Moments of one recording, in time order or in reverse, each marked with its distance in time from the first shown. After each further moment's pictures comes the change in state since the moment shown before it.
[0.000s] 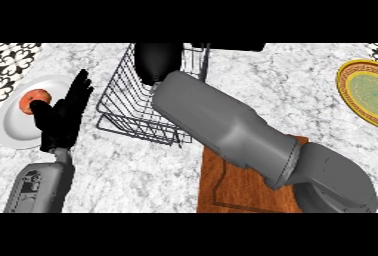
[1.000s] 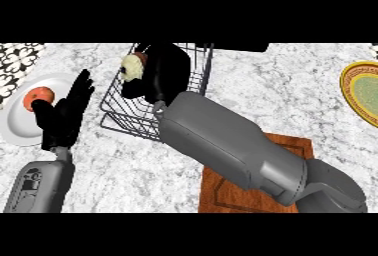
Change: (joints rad) left arm -0.011 0.009 0.001 0.033 0.010 -0.019 -0.022; right arm 0.223 -0.003 -0.274 -0.299 -0.063 -0.403 0.075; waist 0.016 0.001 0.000
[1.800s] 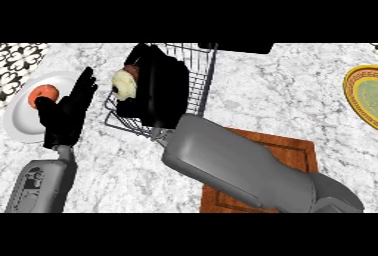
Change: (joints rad) left arm -0.010 -0.006 -0.021 -0.027 -0.008 0.007 0.033; right arm 0.137 -0.004 -0.051 -0.281 0.319 0.148 0.073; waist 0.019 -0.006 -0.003
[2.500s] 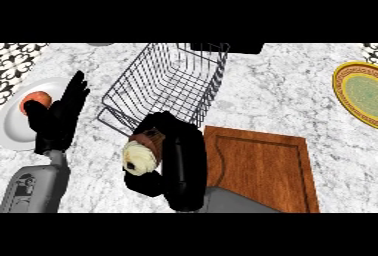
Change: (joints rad) left arm 0.039 0.015 0.020 -0.031 0.010 0.007 0.020; right arm 0.477 0.003 0.110 -0.420 0.128 -0.072 -0.147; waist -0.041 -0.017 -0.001
